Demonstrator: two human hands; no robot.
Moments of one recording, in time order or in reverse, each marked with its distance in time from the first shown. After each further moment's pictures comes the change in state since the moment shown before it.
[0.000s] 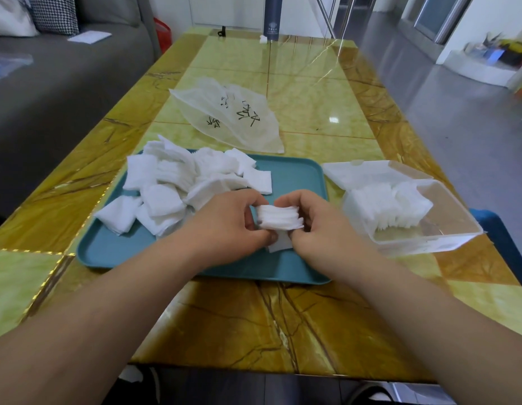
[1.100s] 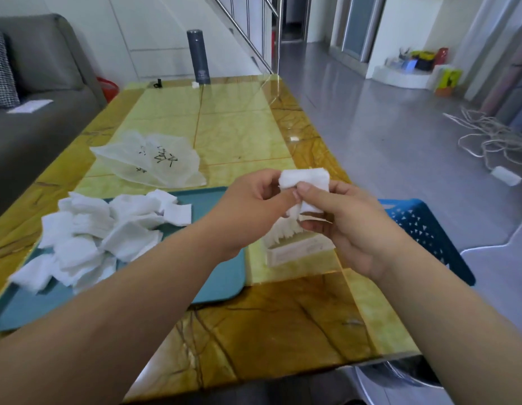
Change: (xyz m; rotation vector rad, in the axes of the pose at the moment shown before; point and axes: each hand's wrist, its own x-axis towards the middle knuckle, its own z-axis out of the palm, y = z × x) left_hand 0.037 0.170 0.072 -0.494 -0.087 0.215; right_hand -0.053 0.025 -0.159 0.729 0.249 0.140
